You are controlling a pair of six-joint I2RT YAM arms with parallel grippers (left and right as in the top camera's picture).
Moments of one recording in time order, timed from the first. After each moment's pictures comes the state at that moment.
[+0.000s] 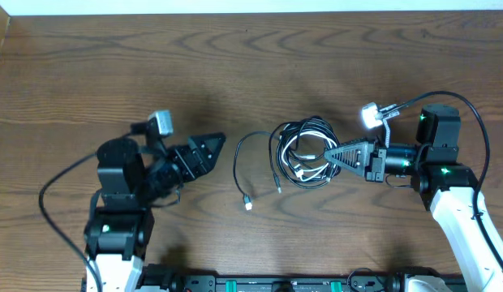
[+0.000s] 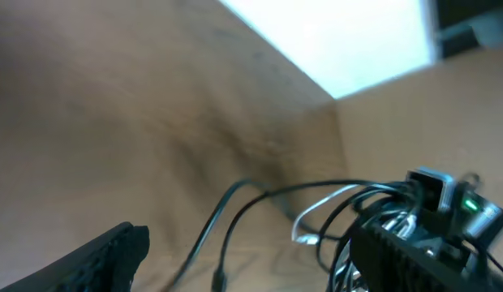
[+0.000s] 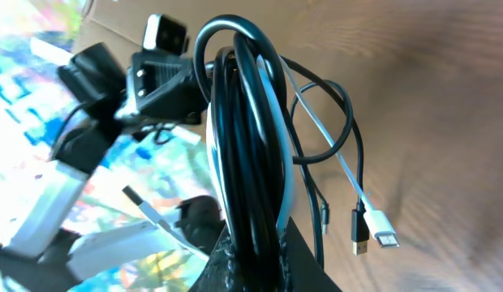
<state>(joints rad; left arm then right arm) -0.03 0.82 0.69 -0.34 0.68 -0.70 -0.01 1.23 0.71 -0.23 -1.42 0.25</state>
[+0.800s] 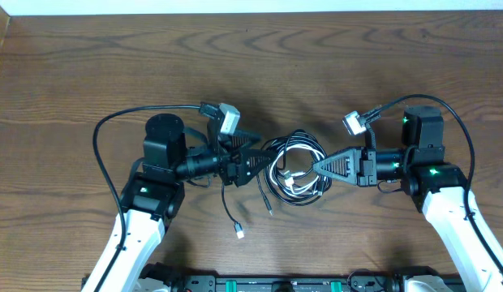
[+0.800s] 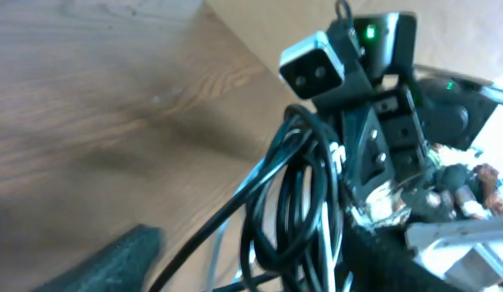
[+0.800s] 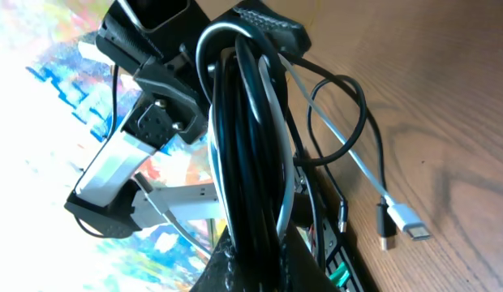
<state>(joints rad) -0.26 1.08 0.68 0.00 0.99 -0.34 0.09 1.23 0.71 -0.26 -1.49 0.44</state>
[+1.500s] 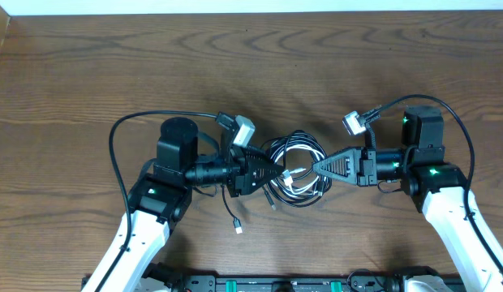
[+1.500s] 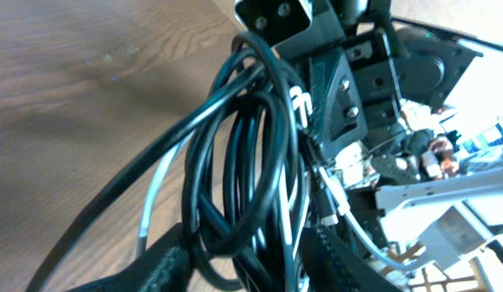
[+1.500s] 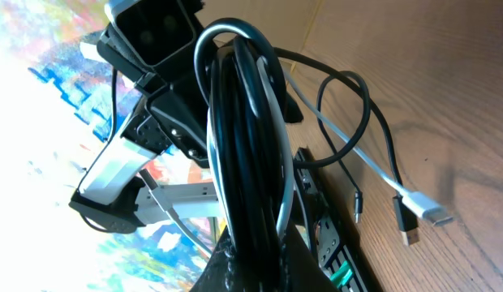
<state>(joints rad) -0.34 1.09 0.68 -0.09 1.04 -0.29 0.09 1.23 0.71 -0.26 -1.49 0.45</state>
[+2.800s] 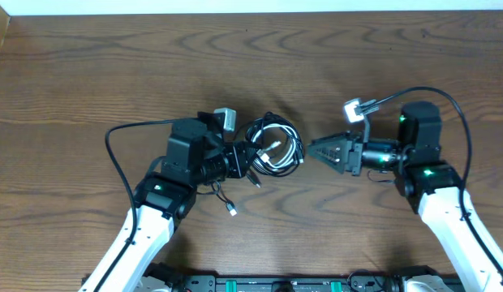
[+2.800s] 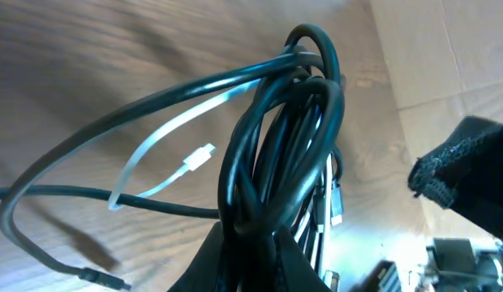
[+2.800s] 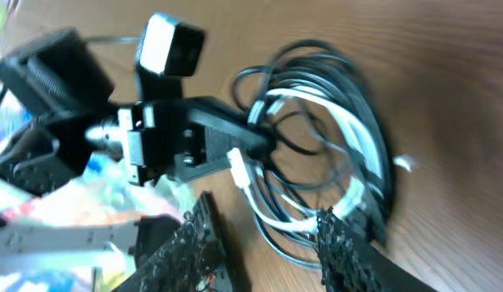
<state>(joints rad) -0.37 1.12 0.68 -0.20 0.54 -0.59 0.16 1.23 0.71 -0.07 -1.15 0.37</state>
